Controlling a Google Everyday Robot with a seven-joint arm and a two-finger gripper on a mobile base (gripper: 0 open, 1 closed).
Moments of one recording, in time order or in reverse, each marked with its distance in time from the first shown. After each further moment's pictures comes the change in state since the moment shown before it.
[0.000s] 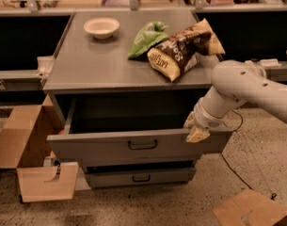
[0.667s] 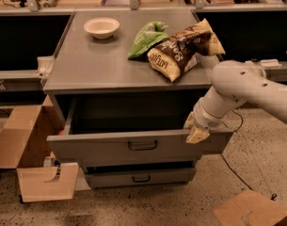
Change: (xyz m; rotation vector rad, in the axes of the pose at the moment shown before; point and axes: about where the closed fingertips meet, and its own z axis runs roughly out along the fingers) arm 0.000 0.000 0.000 0.000 0.000 0.000
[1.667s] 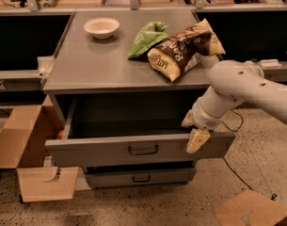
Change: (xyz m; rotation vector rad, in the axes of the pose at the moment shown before) arm 0.000 0.000 0.000 0.000 0.000 0.000
